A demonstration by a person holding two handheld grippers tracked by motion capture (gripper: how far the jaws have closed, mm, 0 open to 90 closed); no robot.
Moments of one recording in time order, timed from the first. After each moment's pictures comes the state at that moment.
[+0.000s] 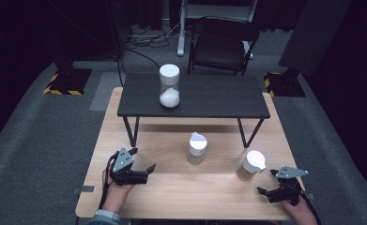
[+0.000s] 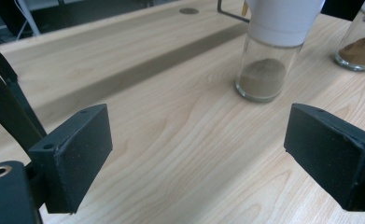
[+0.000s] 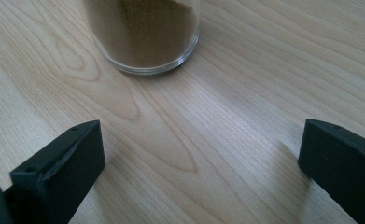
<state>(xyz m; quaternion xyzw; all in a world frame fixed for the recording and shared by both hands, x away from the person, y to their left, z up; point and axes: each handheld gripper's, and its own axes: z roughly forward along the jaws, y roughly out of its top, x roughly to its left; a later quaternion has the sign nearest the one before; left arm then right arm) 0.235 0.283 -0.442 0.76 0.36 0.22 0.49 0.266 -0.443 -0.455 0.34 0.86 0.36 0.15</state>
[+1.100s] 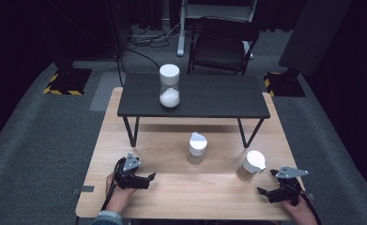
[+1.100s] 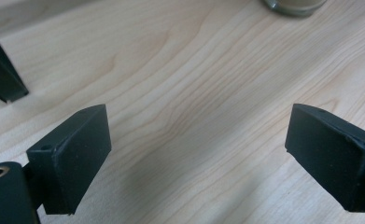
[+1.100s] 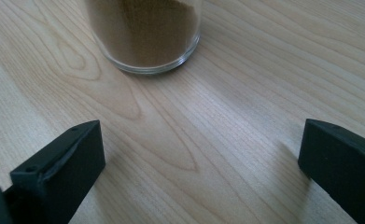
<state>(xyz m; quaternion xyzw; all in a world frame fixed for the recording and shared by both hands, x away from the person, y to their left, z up) 0.262 0.270 -0.462 0.81 0.39 0.17 0.40 0.266 -0.443 -0.455 0.34 0.86 0.36 0.15</state>
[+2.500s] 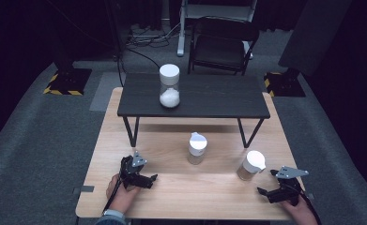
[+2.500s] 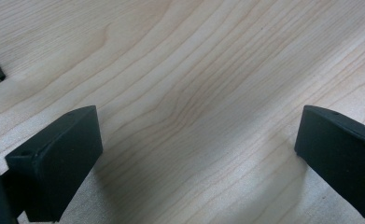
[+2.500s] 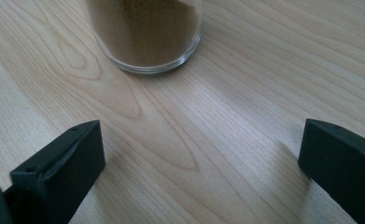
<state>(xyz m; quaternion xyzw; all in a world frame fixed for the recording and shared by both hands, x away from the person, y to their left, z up) 0.283 0.249 -0.456 0.84 0.40 0.16 0.34 0.266 -0.443 -0.455 0.34 0.86 0.36 0.15</state>
